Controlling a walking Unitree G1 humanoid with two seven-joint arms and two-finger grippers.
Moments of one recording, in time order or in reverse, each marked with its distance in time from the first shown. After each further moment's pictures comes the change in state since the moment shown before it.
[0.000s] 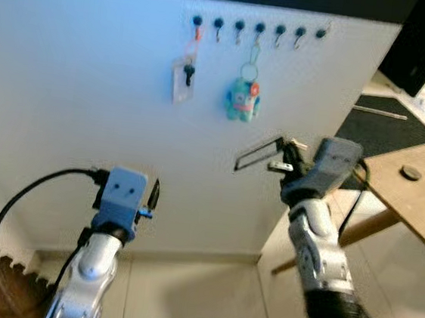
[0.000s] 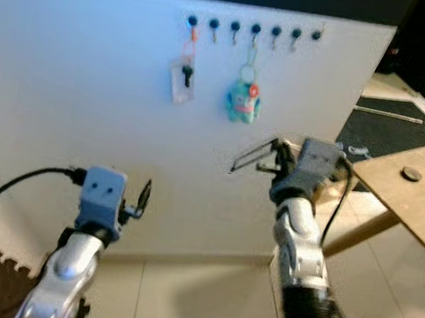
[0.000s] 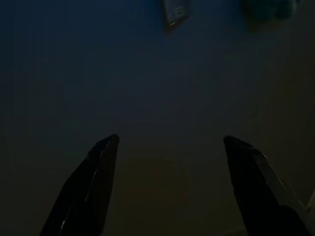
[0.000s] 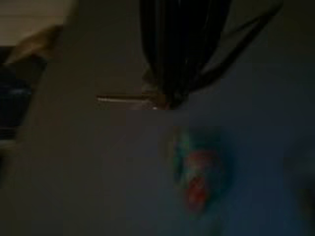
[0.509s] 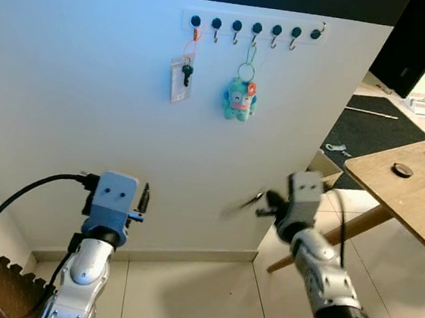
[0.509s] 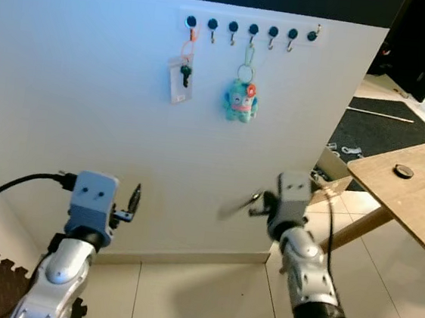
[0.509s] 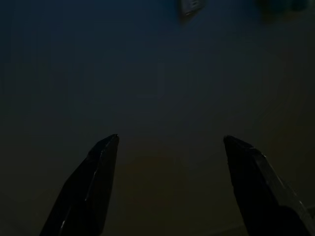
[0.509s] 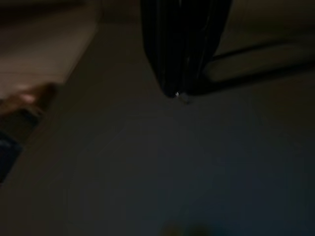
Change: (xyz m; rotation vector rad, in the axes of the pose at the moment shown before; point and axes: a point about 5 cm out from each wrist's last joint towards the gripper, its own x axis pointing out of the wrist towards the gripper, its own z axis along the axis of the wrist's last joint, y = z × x) left arm -0.004 0.007 -0.004 0.008 0.022 0.033; right arm -0.011 -0.008 -0.021 0.211 0.022 0.070
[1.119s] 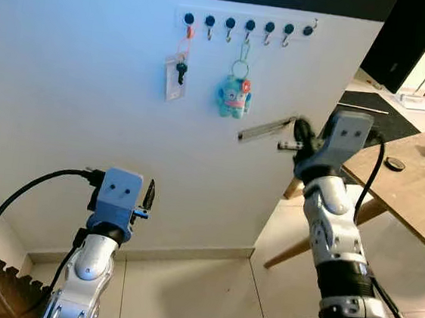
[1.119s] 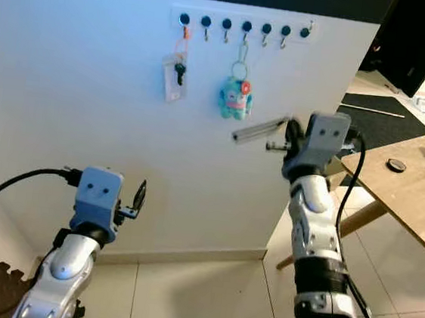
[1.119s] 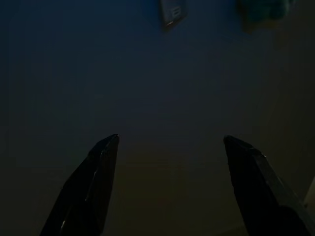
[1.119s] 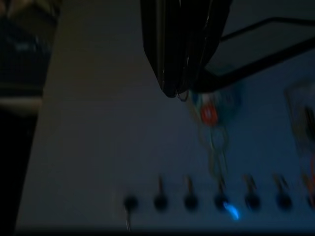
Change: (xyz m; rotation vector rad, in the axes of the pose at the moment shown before) left arm 0.003 -0.002 0.004 0.001 -0.016 -0.014; right arm 0.025 0.008 0.093 -0.164 -0.401 -0.051
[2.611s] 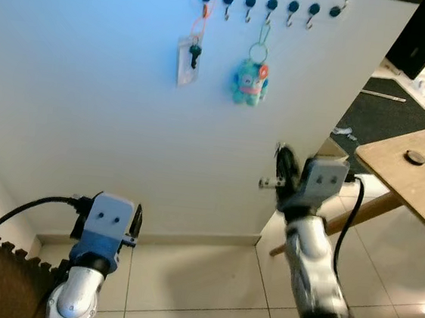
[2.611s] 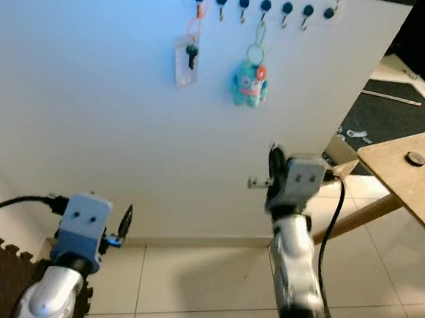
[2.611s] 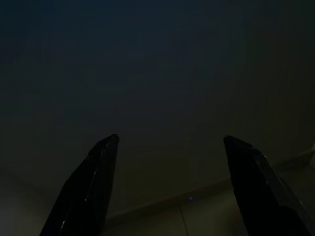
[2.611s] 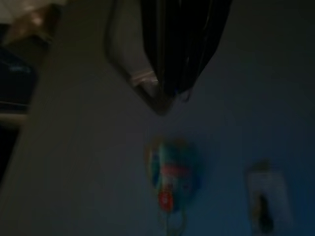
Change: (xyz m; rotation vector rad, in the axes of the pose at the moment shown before) left arm -0.041 0.002 -0.019 0.058 0.105 0.002; right arm -0.100 0.028 -0.060 -0.054 0.080 0.050
